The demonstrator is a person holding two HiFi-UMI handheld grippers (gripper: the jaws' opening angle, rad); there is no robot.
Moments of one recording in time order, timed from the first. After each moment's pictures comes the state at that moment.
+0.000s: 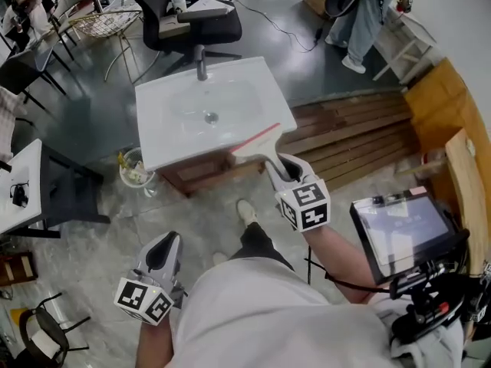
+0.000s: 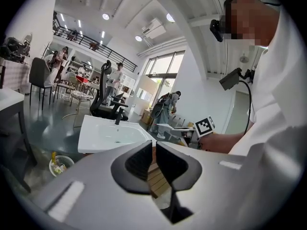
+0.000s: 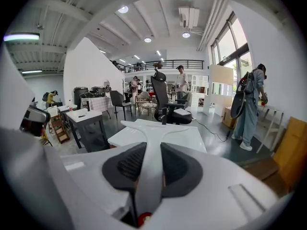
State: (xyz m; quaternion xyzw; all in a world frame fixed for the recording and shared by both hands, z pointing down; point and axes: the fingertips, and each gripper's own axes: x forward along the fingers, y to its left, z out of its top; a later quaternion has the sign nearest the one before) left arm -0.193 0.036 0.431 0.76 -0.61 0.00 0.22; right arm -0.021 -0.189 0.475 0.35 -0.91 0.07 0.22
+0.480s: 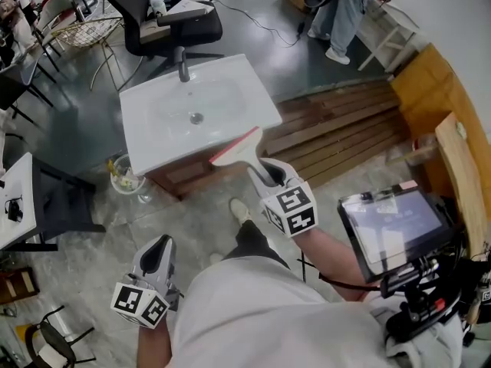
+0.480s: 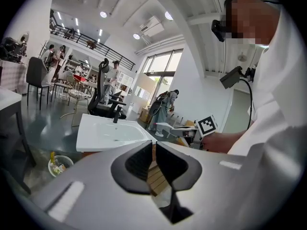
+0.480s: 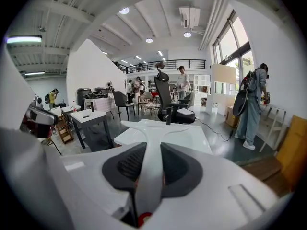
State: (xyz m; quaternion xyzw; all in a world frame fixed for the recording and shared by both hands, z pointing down) left arm -0.189 0.027 0.436 0.77 -0.60 0.01 0.23; right arm -0.027 -0.173 0.475 0.33 -0.92 0.07 0.22
